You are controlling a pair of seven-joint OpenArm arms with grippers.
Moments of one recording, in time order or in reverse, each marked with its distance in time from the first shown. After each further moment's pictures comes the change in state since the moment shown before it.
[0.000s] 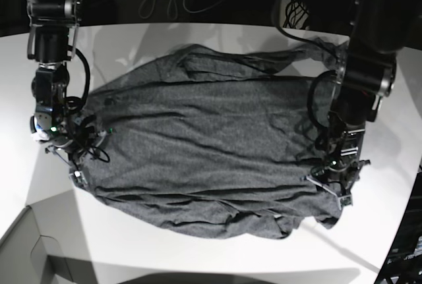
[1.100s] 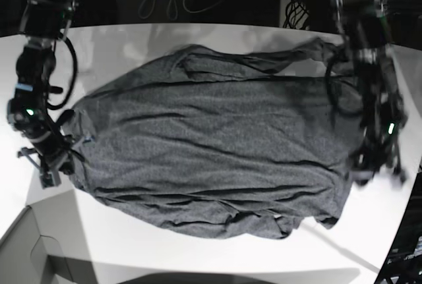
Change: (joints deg) left arm 32.2 -0.8 -37.6 69.6 -1.3 0.5 36.3; right arm -9.6 0.1 9.7 23.2 -0.2 -0.1 2.0
